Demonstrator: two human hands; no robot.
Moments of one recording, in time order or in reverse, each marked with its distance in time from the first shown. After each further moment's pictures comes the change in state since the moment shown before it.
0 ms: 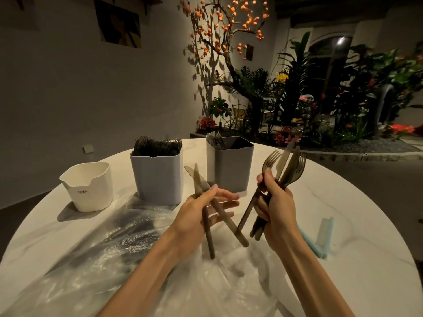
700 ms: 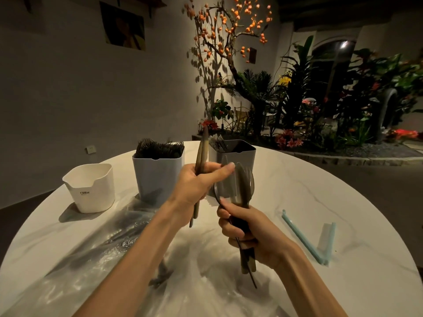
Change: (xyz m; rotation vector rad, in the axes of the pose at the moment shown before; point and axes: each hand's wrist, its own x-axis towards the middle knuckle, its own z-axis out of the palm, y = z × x) left_hand 0.018 0.051 -0.002 0.254 0.151 0.238; right_hand -0.010 0.013 0.003 -0.217 -0.766 0.402
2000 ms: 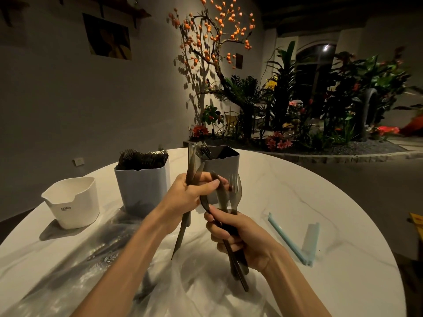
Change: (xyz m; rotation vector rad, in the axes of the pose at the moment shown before) left_hand 0.007 0.003 0.011 0.081 -0.186 -0.050; right_hand -0.003 -0.001 -0.016 0.167 -0.073 -0.014
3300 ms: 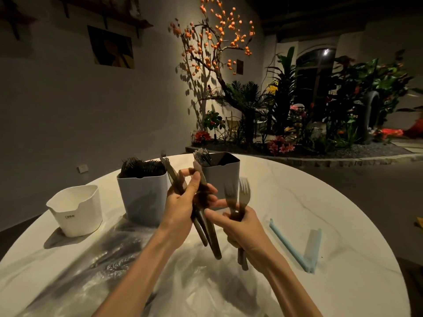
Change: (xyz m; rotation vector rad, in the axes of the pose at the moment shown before) left_hand 0.004 -0.023 0.010 -0.421 0.284 0.027; right_hand 0.007 0.001 0.009 -0.446 0.531 -0.303
